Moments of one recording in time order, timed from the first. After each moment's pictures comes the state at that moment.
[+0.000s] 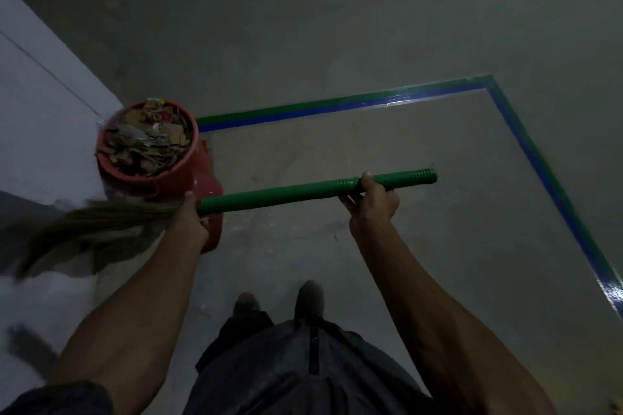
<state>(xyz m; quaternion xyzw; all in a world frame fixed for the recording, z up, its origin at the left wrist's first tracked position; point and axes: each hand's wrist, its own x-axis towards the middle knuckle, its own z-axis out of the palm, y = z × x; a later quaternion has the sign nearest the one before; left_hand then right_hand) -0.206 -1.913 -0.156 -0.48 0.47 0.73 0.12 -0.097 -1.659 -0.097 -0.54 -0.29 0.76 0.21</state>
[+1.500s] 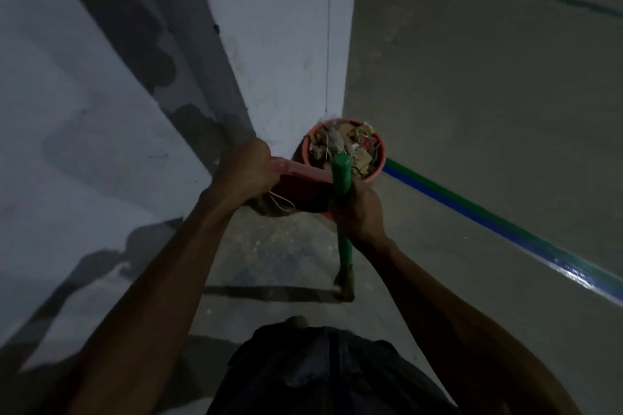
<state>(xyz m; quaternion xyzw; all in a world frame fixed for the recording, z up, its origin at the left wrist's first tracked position) -0.203 -2.096 0.045 -0.24 0.95 0.20 0.07 -0.255 -1.913 -0.081 0.21 -0.87 0.44 -0.04</state>
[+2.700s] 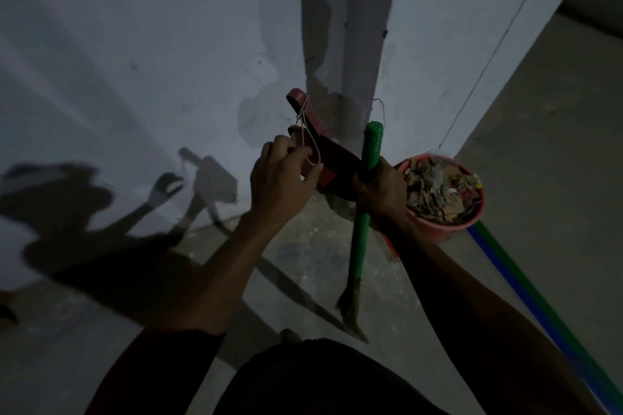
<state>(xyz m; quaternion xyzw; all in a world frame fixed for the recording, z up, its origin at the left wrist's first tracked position) -0.066 -2.067 0.024 -0.40 0.88 0.08 -0.25 -0.228 -1.985 -0.030 0.36 -0.83 0.41 -0.14</state>
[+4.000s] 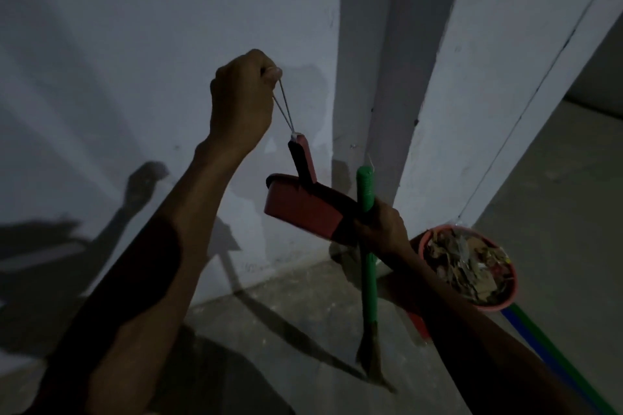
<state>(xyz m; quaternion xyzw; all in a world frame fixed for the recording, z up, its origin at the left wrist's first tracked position) -0.031 -2.247 0.213 -0.35 0.81 0.08 -0.47 -0.200 -2.100 0.018 0.45 -0.80 0.36 -0.15</state>
